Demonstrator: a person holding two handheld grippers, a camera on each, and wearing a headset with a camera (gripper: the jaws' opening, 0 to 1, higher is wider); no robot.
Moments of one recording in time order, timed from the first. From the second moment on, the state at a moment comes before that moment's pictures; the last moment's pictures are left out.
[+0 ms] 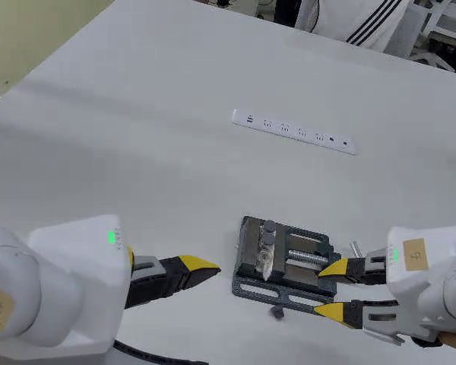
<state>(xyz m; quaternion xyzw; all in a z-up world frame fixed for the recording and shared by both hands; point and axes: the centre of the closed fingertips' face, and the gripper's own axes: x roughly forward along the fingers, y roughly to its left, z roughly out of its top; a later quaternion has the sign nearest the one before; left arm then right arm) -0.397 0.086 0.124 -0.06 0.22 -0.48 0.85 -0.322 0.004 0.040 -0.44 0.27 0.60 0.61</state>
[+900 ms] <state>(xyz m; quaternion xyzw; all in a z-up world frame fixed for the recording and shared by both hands) -0.391 0.091 0.120 -0.07 0.22 -0.47 0.85 -0.327 0.023 -0.014 -0.54 0.20 0.67 0.47</state>
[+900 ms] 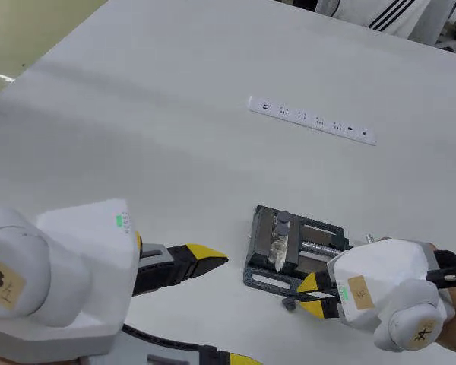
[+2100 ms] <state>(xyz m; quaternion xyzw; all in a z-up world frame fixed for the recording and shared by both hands) -0.386 0.092 0.115 -0.08 0.22 -0.46 0.85 -0.328 0.029 -0.017 -0.50 0.25 0.67 0.49</state>
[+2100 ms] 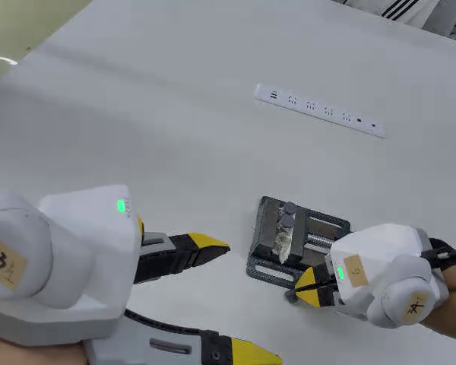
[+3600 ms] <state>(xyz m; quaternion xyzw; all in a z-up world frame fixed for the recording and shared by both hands) -0.384 0.095 0.115 -0.09 0.22 -0.46 0.86 -0.328 0.024 -0.021 -0.52 0.25 0.68 0.45</state>
